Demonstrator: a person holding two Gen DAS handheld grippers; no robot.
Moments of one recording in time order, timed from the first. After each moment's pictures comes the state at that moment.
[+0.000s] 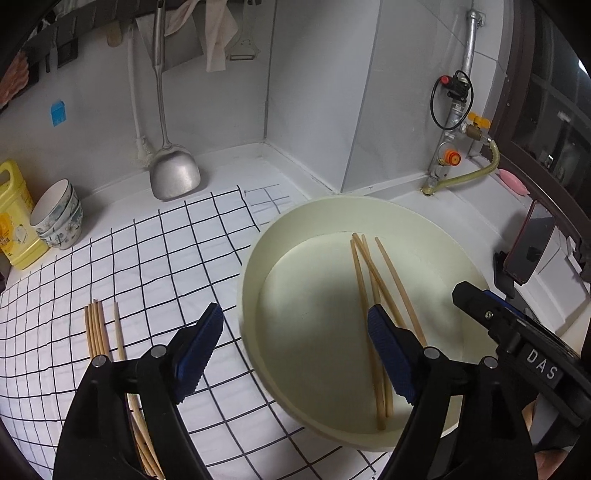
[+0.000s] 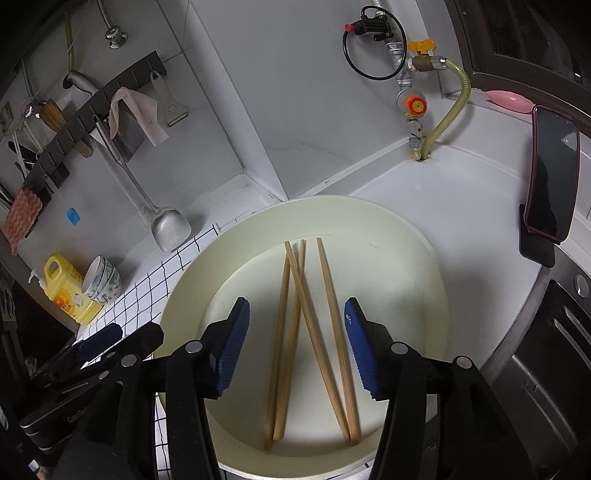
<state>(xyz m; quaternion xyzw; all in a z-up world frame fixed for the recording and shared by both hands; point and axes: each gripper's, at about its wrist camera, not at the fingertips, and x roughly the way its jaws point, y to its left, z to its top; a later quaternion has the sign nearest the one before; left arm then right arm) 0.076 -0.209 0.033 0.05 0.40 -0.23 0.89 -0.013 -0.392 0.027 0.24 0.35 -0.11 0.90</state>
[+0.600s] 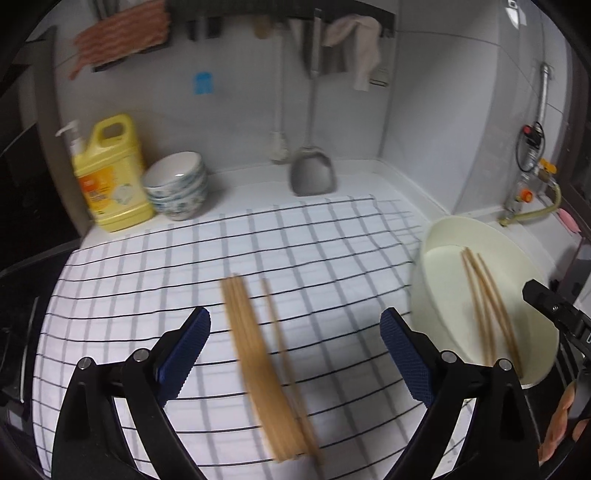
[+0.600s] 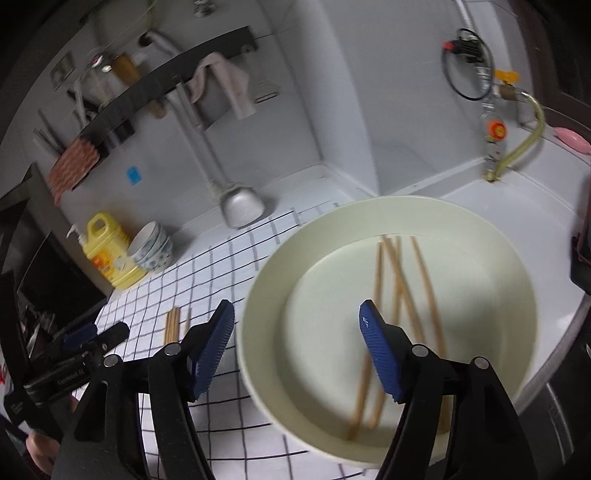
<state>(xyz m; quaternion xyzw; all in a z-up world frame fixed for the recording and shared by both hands) 0.069 -0.047 0.042 0.02 0.37 -0.09 0.92 0.005 -0.303 0.041 0.18 0.34 0.00 0.92</state>
